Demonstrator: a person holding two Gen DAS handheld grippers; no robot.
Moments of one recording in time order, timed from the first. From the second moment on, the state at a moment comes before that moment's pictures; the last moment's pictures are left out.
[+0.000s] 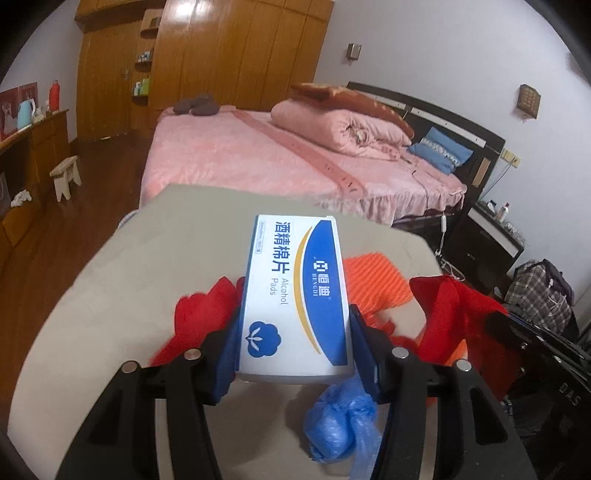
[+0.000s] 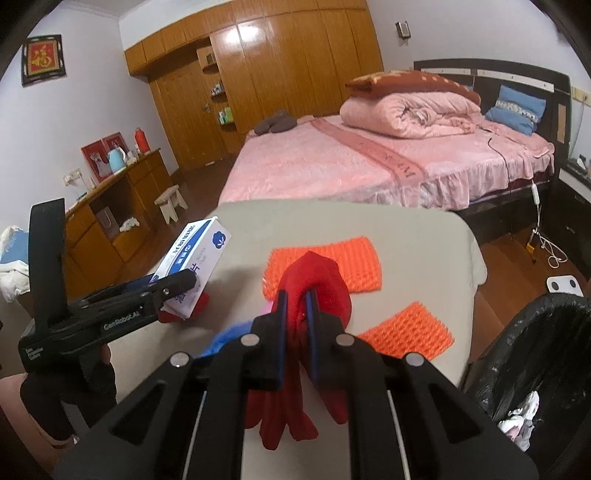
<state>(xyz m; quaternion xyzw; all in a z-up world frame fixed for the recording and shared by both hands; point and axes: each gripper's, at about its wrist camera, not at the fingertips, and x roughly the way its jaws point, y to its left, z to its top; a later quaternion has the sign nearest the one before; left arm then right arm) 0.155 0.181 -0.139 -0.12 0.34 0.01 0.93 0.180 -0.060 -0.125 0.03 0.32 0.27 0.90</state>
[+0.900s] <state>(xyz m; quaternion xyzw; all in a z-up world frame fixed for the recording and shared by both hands) 0.130 0.104 -0.074 -0.09 0.30 -0.06 0.95 0.143 -0.134 -0.066 0.04 0.27 0.22 0.94</state>
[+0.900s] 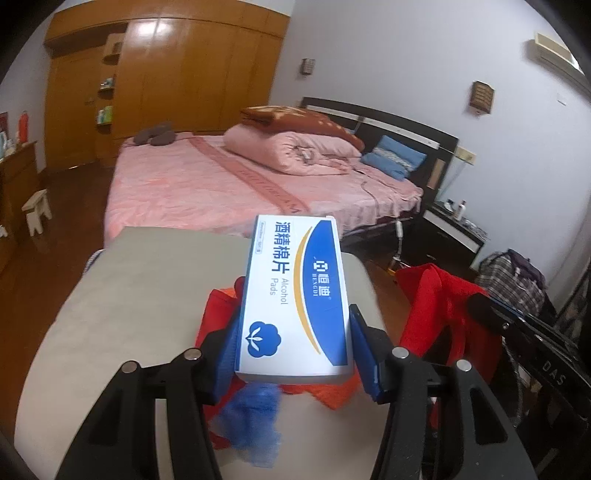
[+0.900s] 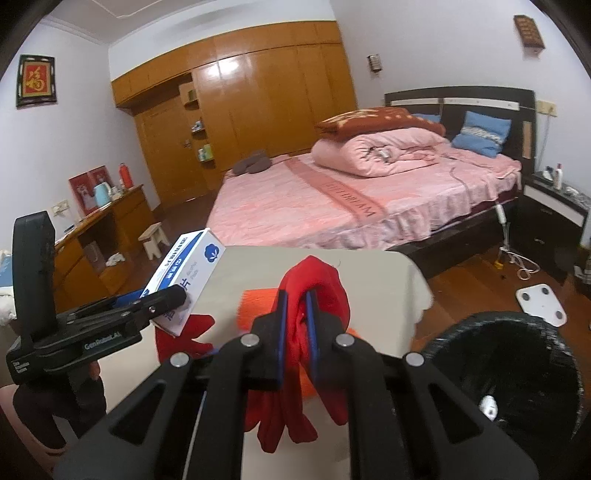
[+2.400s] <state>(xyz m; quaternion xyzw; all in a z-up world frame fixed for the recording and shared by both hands) 0.127 0.061 -0.100 -0.06 0.31 -0.10 0.94 0.130 -0.273 -0.119 0.08 0.30 0.07 0.95</state>
